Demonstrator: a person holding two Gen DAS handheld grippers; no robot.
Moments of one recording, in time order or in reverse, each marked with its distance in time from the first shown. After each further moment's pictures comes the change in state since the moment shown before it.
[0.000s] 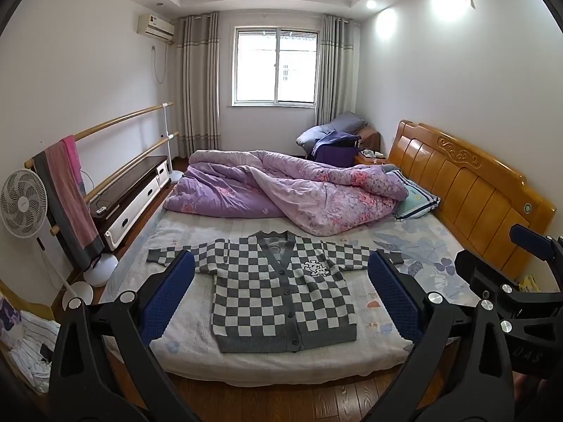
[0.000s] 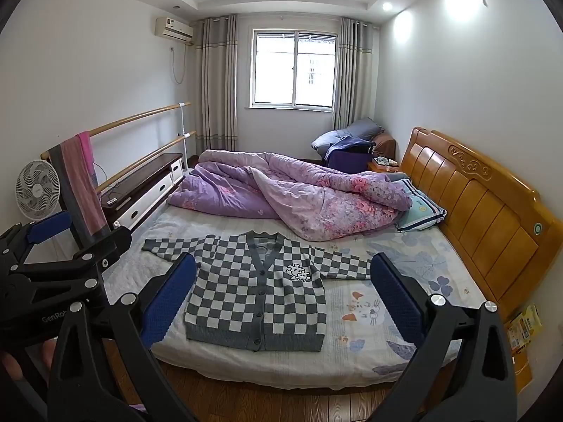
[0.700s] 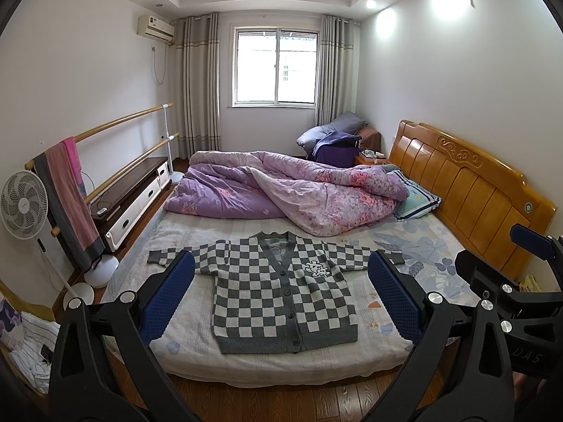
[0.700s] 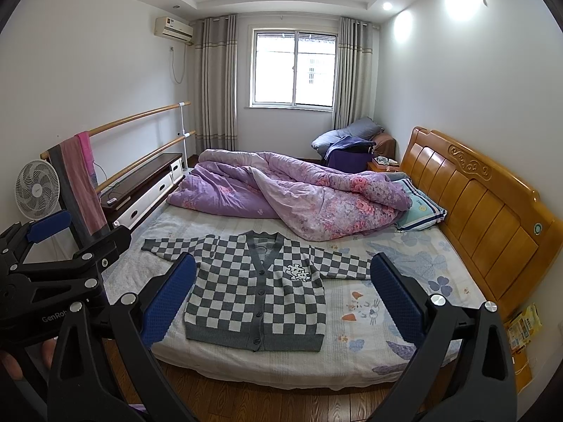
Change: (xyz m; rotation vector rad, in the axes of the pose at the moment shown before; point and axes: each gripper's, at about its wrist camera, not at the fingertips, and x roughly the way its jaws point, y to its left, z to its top) left arm 0.000 0.000 -0.003 0.001 0.000 0.002; right arm 0.001 -0.001 0.000 0.000 0.001 0.001
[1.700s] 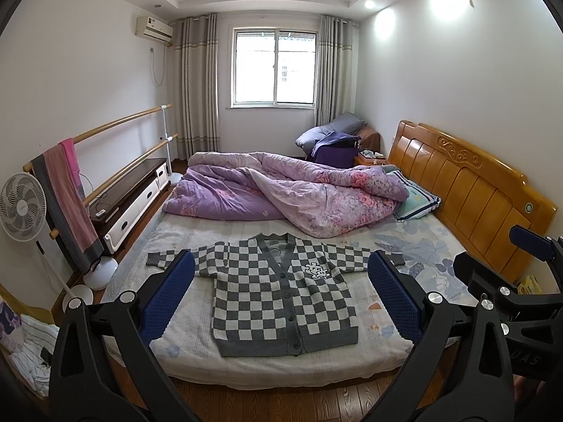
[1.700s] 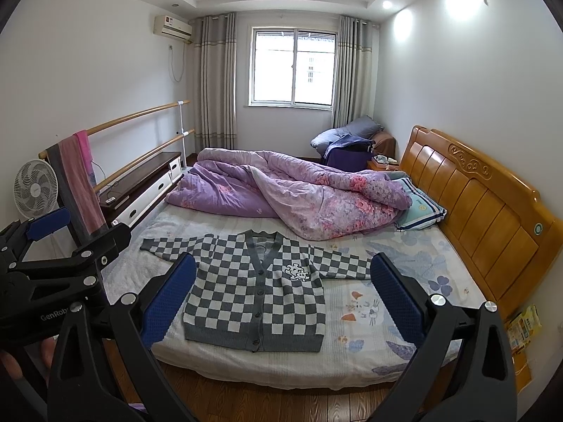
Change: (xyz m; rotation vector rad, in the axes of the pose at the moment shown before) left arm 0.005 -0.004 0.005 0.005 -0.007 -0.004; right arm 0.002 -0.003 -0.003 0.002 0.007 -0.008
